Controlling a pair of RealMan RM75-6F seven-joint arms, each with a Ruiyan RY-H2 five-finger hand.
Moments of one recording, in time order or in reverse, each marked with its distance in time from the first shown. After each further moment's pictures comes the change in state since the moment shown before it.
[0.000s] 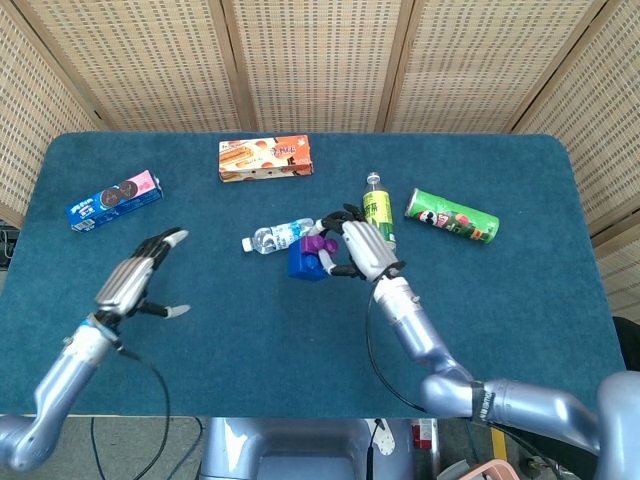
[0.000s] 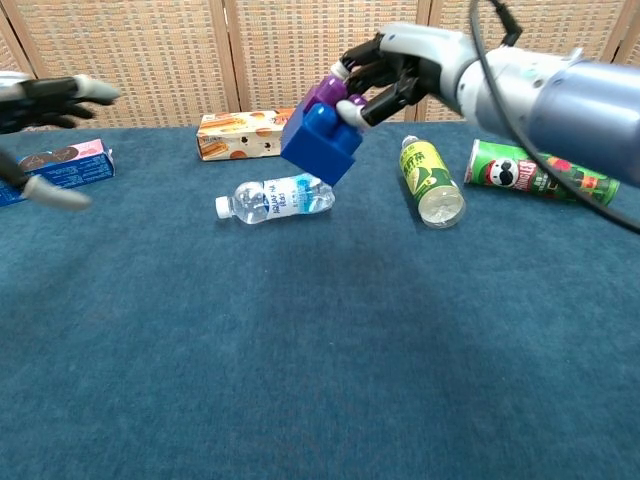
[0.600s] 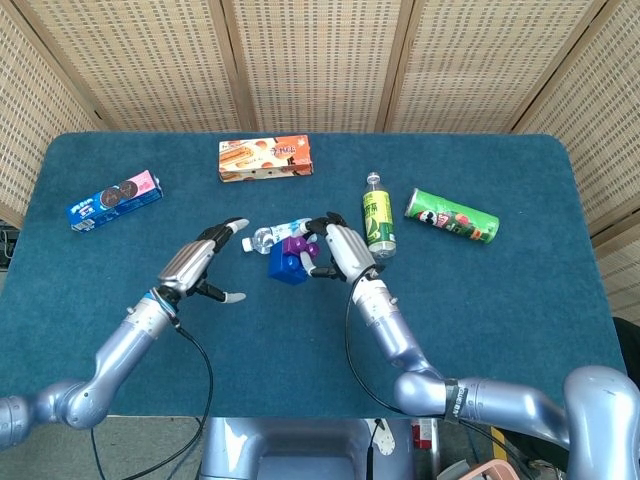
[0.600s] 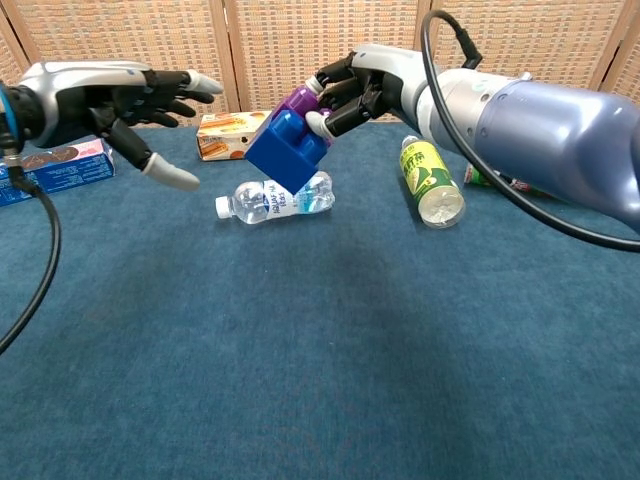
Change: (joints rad) left arm -0.207 -0.096 -0.065 -0.025 -0.289 -0.111 0.133; right arm 0.043 -0.089 0.038 0.021 0.119 0.012 0.008
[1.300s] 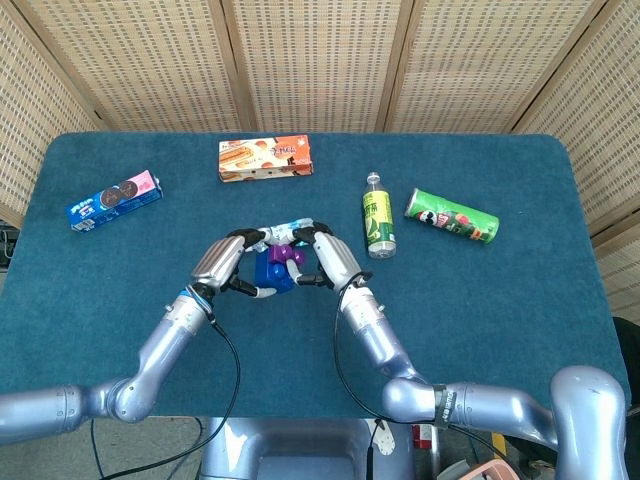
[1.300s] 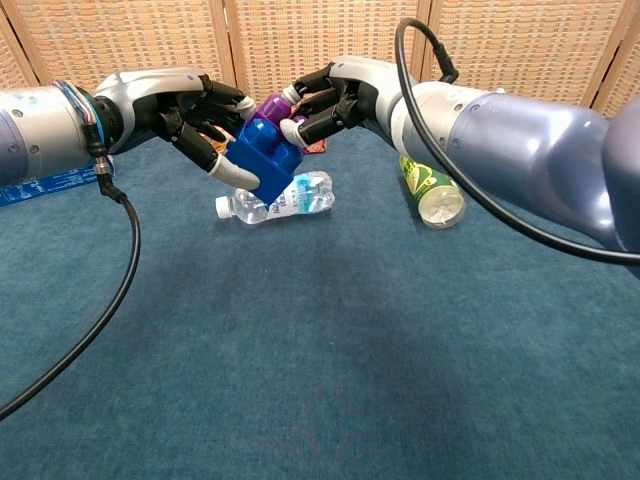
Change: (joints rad) left arm -0.114 -0.167 -0.001 0.042 -0.174 0.142 0.144; right arm 0.013 -0.047 0.017 -0.022 0.036 0.002 0.029
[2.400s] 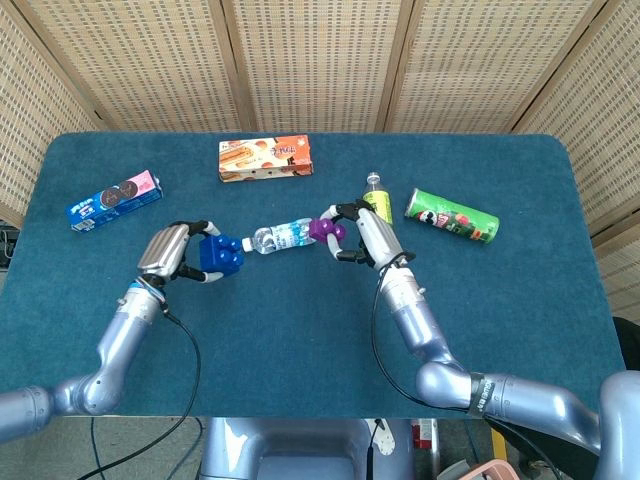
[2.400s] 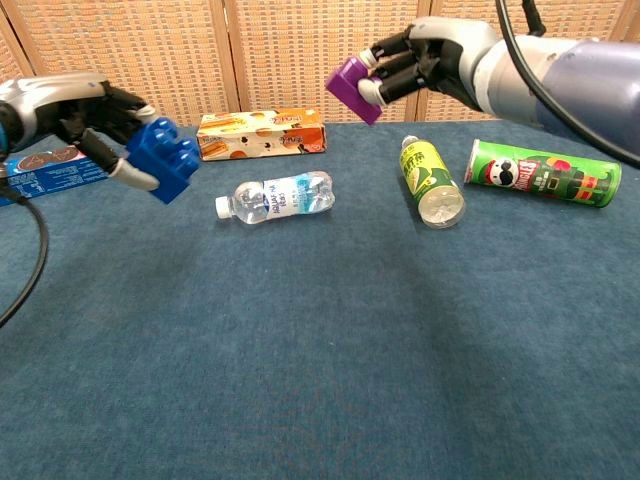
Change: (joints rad) left arm 0.091 0.112 0.072 0.112 0.046 0.012 -0.027; right arm -0.067 0.164 0.001 -0.019 0.008 -0.016 0.021
